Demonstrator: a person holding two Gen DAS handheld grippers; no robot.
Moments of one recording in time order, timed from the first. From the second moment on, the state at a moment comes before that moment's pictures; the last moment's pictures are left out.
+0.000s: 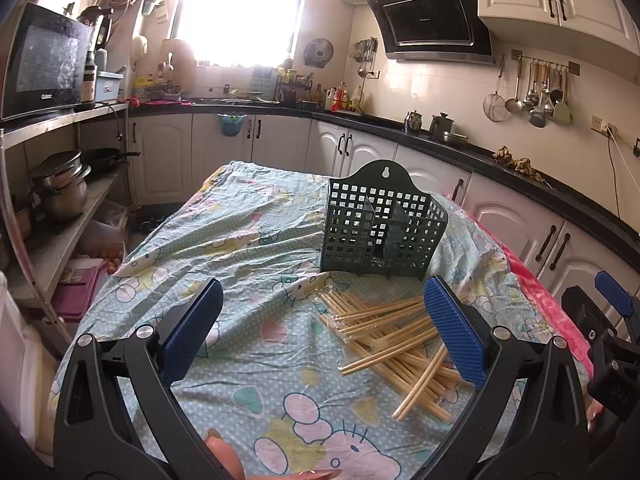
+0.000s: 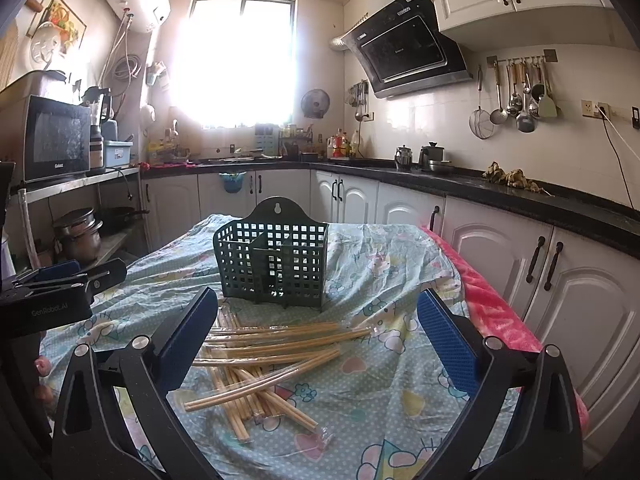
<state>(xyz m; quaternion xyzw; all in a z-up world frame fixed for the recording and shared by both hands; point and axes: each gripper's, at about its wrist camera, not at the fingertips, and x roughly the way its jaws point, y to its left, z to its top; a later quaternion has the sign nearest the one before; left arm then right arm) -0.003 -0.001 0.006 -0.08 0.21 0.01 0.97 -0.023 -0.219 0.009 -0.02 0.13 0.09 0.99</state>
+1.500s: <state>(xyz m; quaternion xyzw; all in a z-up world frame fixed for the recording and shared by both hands) 0.044 0.064 -0.013 -0.17 0.28 -0.01 0.94 0.036 -0.226 0.015 0.00 0.20 0.12 0.97</state>
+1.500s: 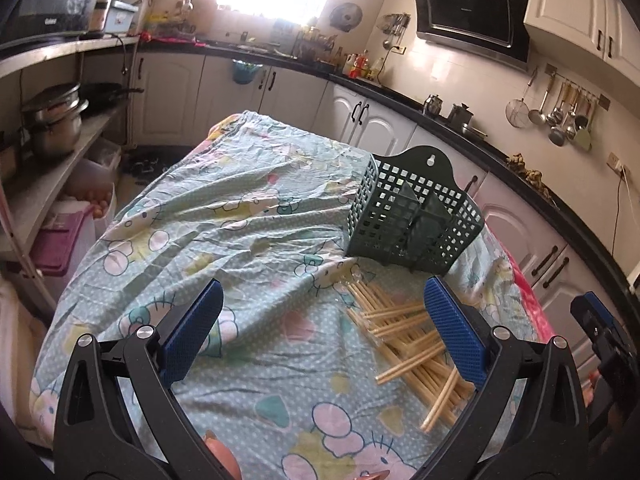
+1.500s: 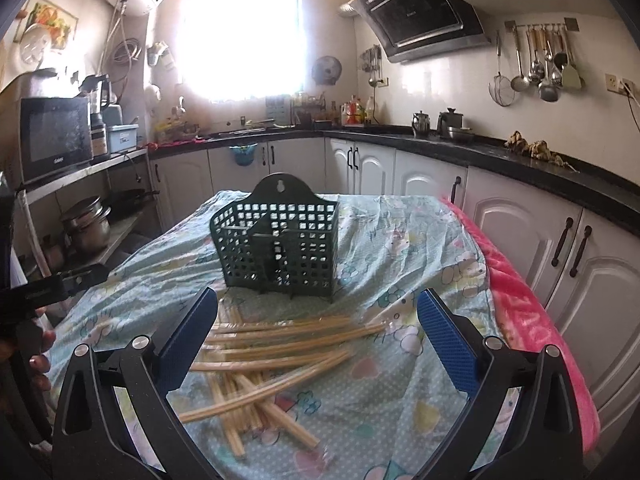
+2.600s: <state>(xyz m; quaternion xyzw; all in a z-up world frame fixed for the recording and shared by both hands) 0.144 0.029 -0.092 -0.22 0.46 -0.14 0.85 0.180 -0.277 -0.076 0.06 0.43 0.11 0.90</state>
